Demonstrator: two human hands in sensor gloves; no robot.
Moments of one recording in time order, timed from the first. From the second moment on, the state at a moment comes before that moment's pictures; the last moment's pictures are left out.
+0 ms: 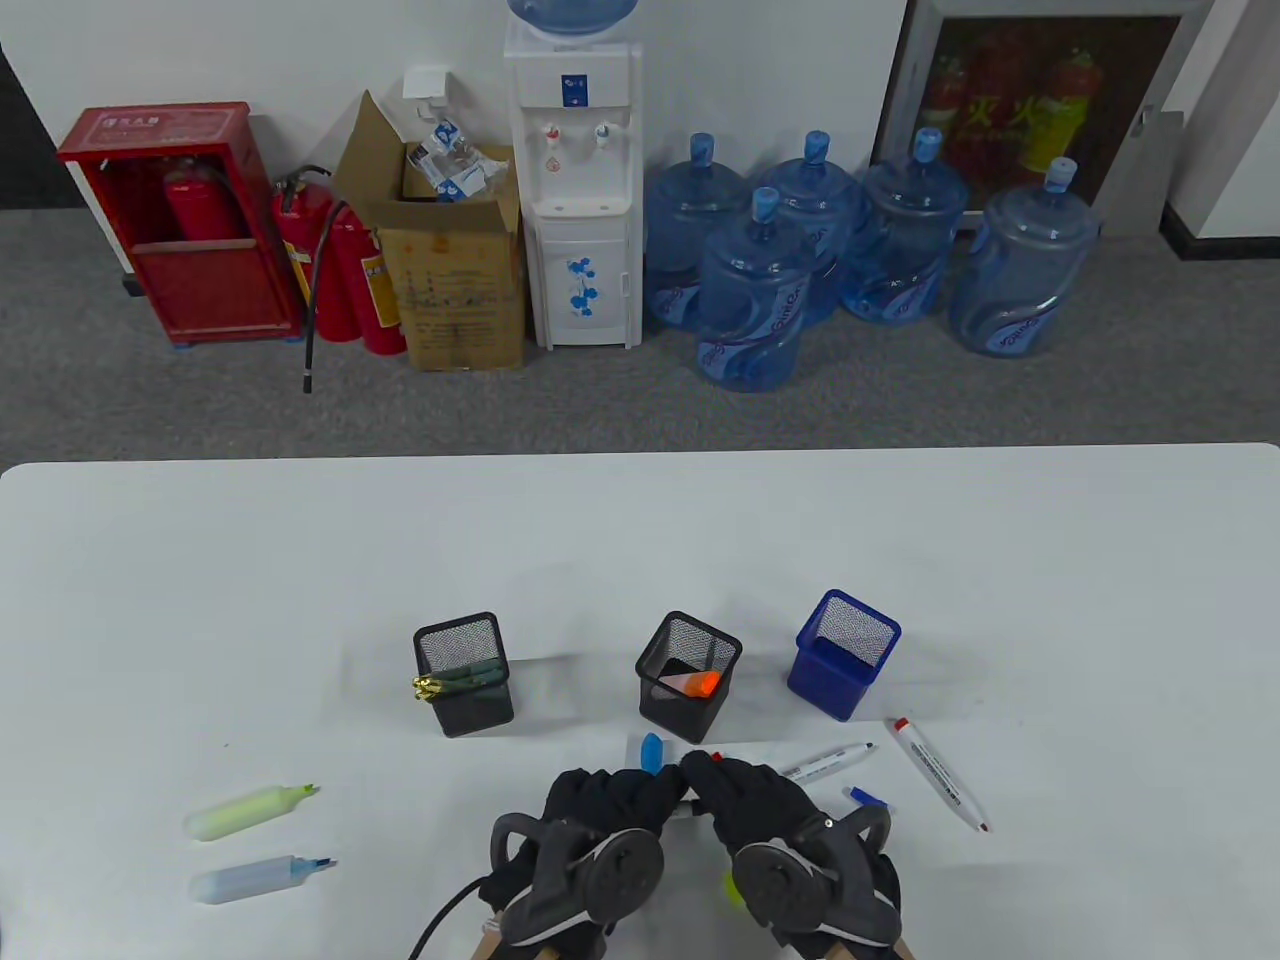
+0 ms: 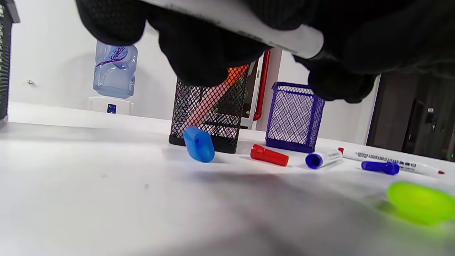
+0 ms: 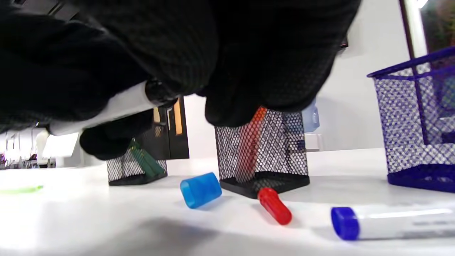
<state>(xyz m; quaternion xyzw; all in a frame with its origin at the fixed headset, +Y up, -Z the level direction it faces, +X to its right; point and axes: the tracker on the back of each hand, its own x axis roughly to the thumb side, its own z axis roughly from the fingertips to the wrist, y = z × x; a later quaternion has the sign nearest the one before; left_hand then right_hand) -0.077 -0.737 -0.242 0.07 -0.22 0.10 0.97 0.100 -0.728 -0.240 0.23 -0.17 0.95 0.13</state>
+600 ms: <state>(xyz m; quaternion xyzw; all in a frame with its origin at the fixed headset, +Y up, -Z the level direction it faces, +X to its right) -0.083 -0.721 -0.235 0.13 -0.25 0.11 0.95 0.108 -0.721 -0.247 0.20 -0.12 0.94 0.26</state>
